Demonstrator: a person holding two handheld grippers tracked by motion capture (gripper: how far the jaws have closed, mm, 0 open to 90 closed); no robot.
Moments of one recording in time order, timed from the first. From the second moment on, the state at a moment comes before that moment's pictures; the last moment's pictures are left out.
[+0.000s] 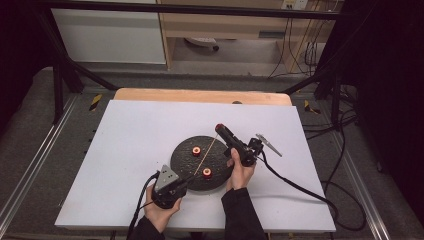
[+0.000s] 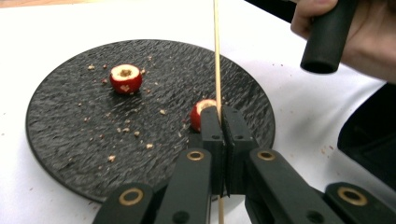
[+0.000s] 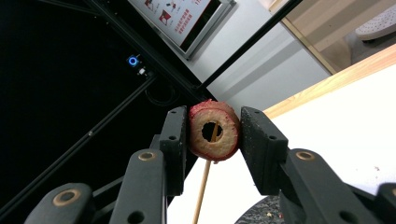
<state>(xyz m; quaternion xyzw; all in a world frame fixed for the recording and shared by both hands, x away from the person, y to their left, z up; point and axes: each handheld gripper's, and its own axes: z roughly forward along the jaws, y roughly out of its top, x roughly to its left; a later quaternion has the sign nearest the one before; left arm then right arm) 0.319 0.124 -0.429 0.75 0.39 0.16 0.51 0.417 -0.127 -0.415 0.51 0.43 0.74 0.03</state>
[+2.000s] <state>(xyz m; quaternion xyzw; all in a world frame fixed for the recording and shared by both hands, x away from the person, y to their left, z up) 0.357 0.131 -0.415 0.77 0.37 0.16 0.49 0.402 -0.137 -0.412 0.47 0.61 0.64 0.05</state>
